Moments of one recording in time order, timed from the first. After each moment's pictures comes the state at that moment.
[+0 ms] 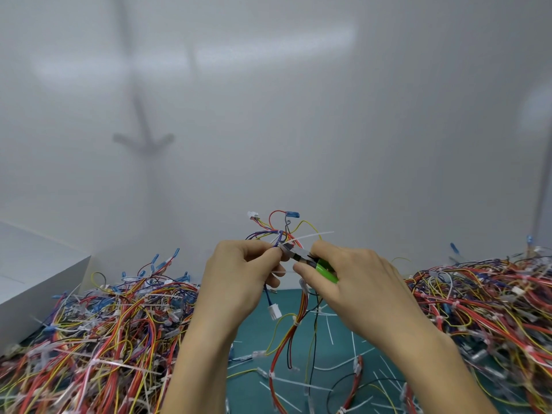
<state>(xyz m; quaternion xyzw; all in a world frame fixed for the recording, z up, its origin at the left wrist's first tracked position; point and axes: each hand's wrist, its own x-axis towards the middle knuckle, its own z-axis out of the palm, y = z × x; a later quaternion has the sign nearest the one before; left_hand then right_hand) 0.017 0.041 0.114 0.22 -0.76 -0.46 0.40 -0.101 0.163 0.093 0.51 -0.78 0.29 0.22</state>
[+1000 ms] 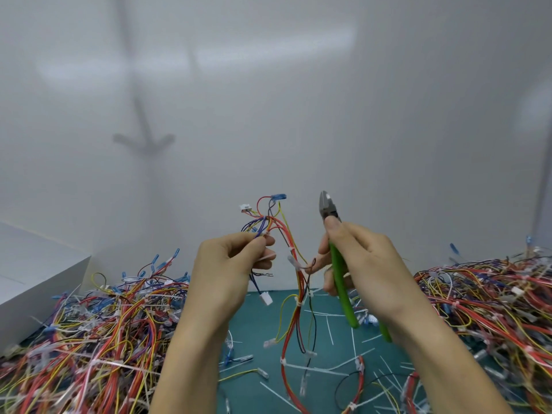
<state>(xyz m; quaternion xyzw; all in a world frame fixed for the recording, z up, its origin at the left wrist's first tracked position) 0.022 0.031 0.115 0.19 -0.70 -0.52 0.45 -0.092 0.168 0.113 0.42 -0.65 0.63 -0.06</state>
